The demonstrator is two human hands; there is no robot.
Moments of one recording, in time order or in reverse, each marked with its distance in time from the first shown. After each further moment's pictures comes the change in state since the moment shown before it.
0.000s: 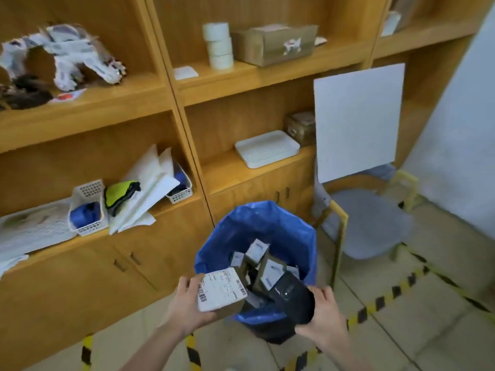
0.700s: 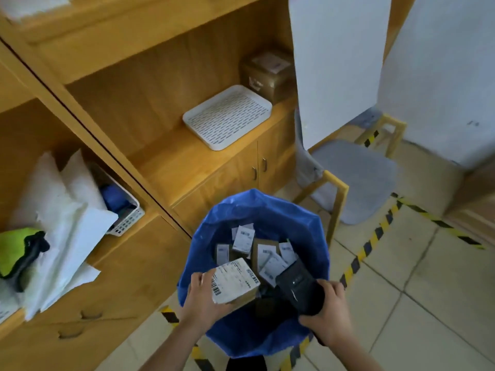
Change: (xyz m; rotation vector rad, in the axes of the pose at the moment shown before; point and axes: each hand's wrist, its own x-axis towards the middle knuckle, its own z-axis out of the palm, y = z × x) left_hand 0.246 -0.017 0.035 0.041 -0.301 0.120; right_hand 0.149 -0.051 0.049 0.252 0.139 0.449
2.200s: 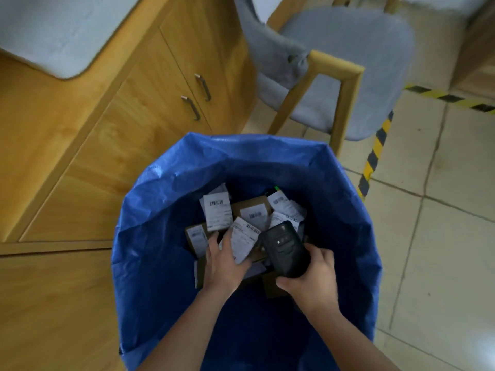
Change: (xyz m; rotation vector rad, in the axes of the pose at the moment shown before) left_hand 0.234 -0.033 0.194 0.132 -0.275 0.080; right_hand 0.174 0.059 0.182 0.312 0.166 0.376
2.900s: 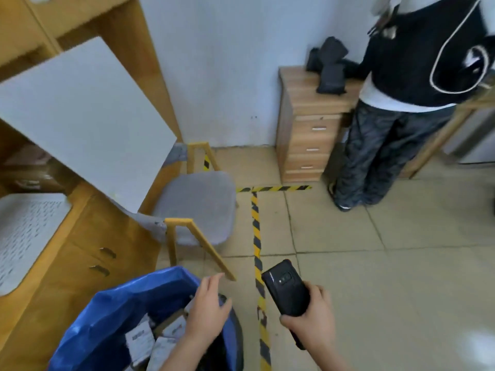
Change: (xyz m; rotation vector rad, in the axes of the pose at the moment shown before) left_hand -0.200 0.308 -0.064 0.133 -0.060 0.603; right_hand -0.166 0.039 -0.323 0.312 0.507 0.028
